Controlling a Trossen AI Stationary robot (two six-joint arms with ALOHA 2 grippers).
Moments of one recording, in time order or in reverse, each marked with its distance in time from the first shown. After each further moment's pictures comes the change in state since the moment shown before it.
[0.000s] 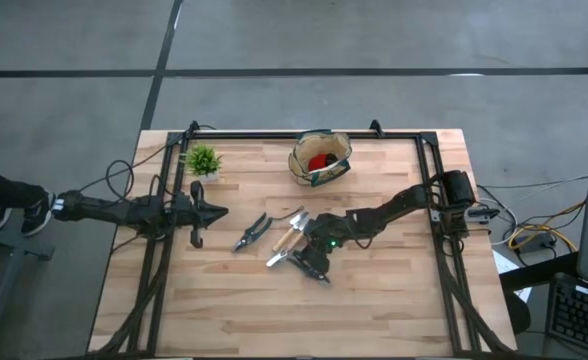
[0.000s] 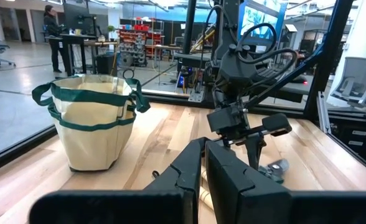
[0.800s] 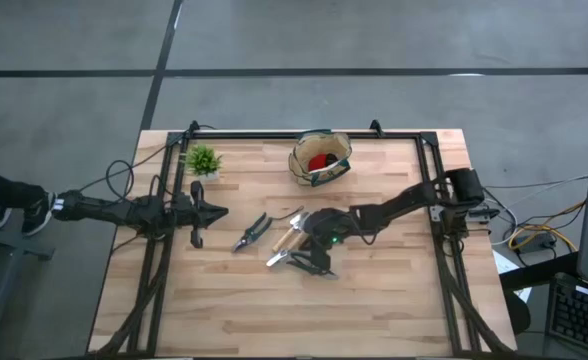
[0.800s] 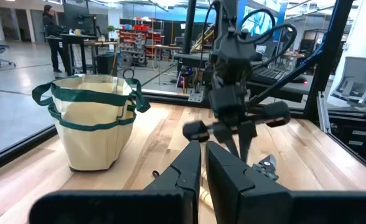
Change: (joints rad) left arm 0.000 0.000 0.000 -0.001 0.000 0.000; right arm -0.010 -0.085 -0.001 -0.025 0.064 -0.158
